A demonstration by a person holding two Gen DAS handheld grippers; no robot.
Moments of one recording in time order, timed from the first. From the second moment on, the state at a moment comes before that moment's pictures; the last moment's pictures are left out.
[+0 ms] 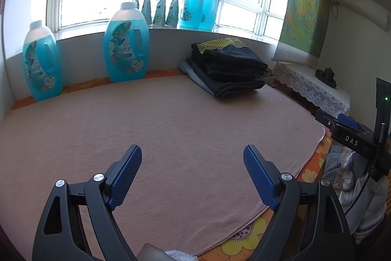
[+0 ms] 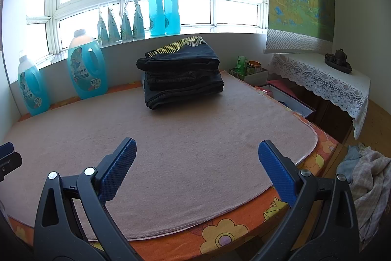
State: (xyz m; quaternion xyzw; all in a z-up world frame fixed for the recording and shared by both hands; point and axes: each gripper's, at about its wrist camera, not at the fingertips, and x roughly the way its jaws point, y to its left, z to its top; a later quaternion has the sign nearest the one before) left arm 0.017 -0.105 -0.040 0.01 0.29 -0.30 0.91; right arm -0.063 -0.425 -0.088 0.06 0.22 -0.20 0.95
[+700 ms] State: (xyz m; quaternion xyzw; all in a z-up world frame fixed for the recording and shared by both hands) left arm 0.014 -0.108 -0.041 0.02 0.29 -0.30 0.91; right arm -0.064 -0.424 -0.089 0.06 0.23 -0.21 0.95
